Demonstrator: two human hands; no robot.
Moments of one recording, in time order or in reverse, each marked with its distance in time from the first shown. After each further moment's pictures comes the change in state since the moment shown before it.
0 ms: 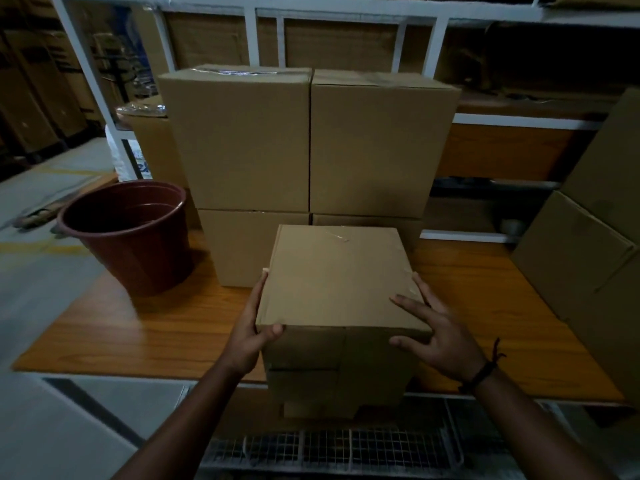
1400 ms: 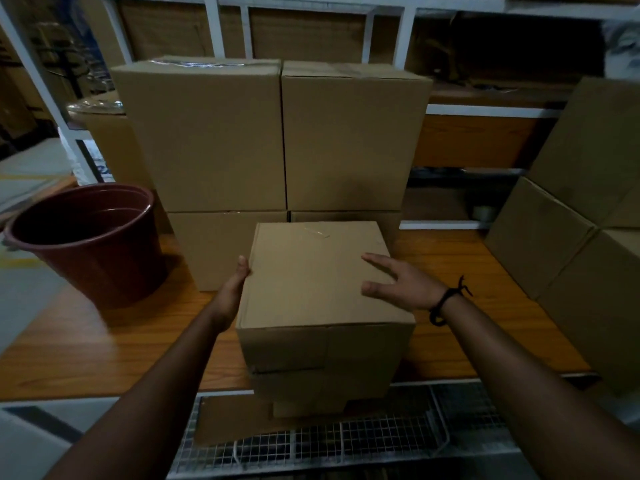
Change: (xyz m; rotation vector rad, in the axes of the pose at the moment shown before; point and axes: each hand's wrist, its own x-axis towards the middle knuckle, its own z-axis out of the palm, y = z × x) left_hand 0.090 -0.020 -0.031 -0.196 -0.112 -0.387; right_hand 0.078 -0.011 -0.022 0.137 -0.346 0.365
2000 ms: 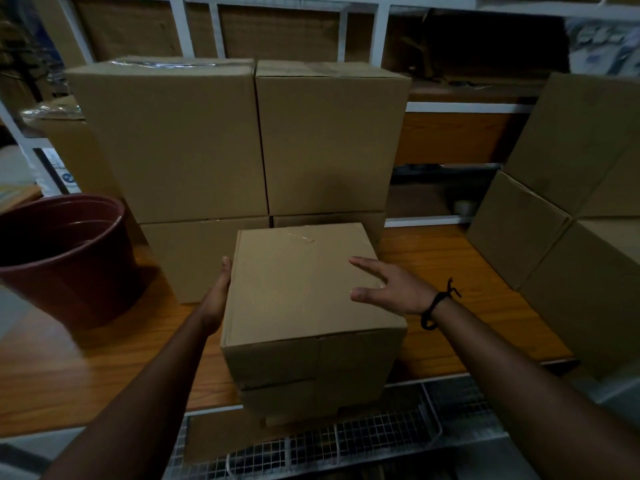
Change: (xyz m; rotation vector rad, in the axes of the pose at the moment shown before) left_hand 0.022 0.004 -0.006 0.029 0.001 -0.059; right_hand 0.001 0.006 0.002 0.005 0.043 -0.020
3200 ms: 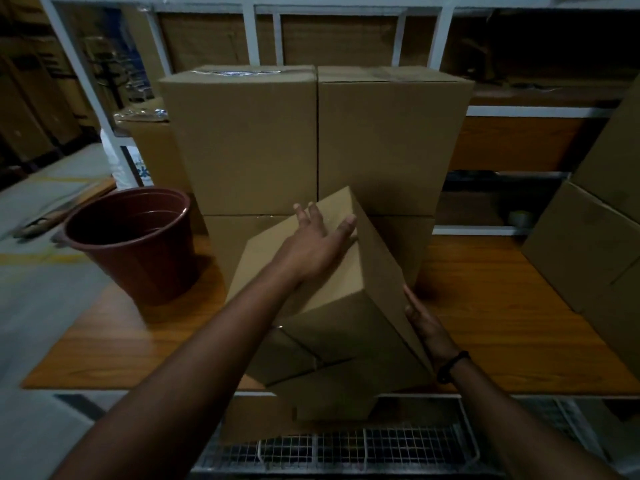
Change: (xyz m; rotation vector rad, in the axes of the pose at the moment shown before) left_hand -0.054 0.129 0.100 0.924 0.236 0.078; right_hand -0.005 0.051 0.080 0.807 0.088 0.075
